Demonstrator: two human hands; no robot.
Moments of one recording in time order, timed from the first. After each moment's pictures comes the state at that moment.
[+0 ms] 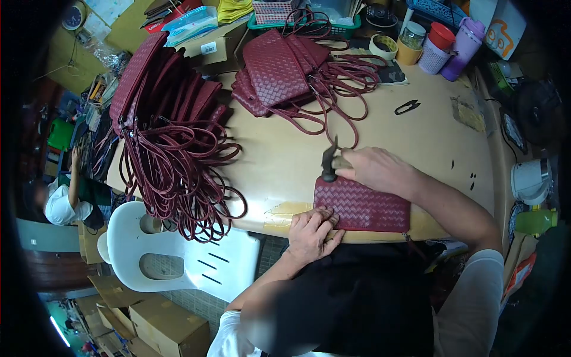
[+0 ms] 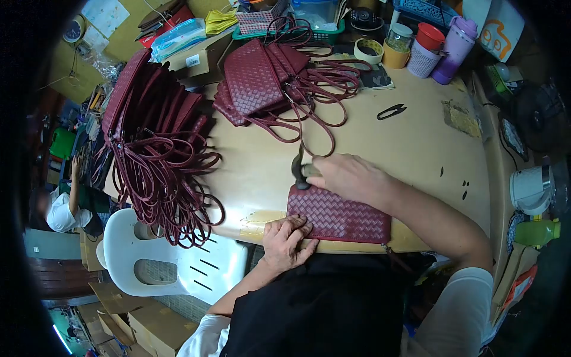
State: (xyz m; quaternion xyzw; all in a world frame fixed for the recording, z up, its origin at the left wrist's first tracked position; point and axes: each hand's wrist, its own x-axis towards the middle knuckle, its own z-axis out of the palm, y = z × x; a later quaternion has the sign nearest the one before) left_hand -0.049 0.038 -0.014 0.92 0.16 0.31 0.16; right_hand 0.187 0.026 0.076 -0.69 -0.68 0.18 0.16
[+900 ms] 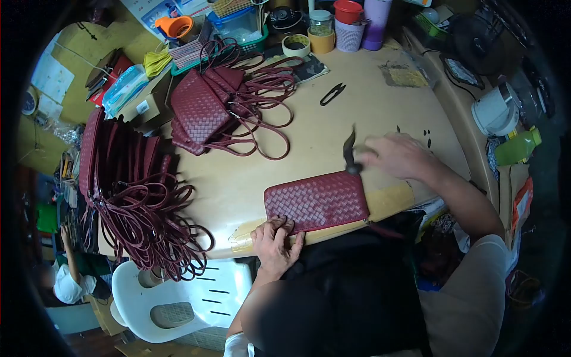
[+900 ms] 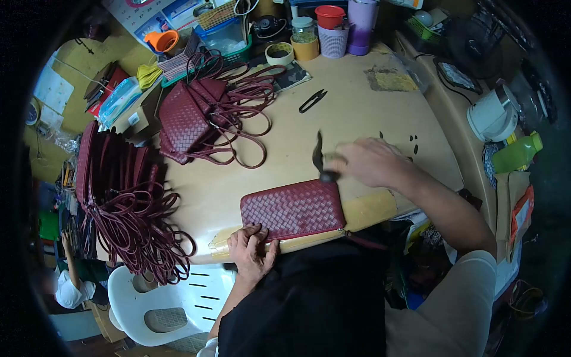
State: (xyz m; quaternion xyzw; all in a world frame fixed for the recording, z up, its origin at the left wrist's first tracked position) left_hand -0.046 0.035 -0.014 0.93 0.16 0.29 0.17; right_hand 0.233 -0.104 0.137 -0.88 -0.40 0.26 0.03
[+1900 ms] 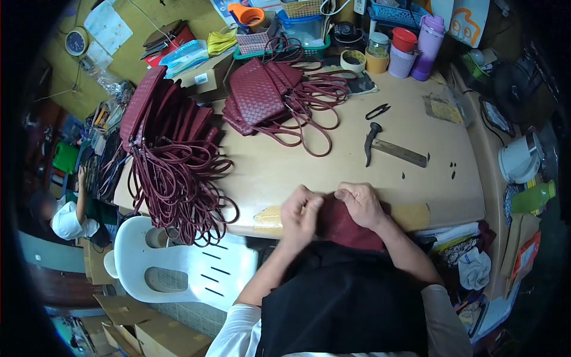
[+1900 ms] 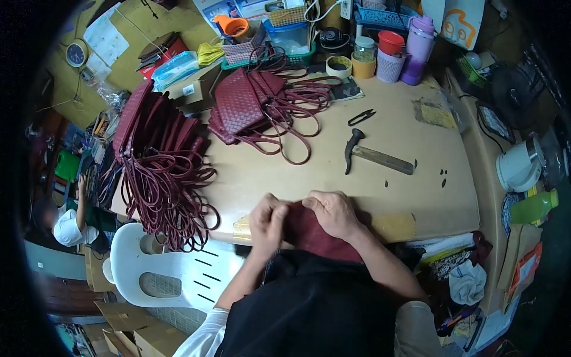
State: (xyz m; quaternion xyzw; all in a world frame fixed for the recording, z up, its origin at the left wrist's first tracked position) left_hand -0.009 0.040 0.046 0.73 0.18 0.39 0.53; right_hand 0.138 -0.060 0.040 -0.68 -0.54 0.14 0.48
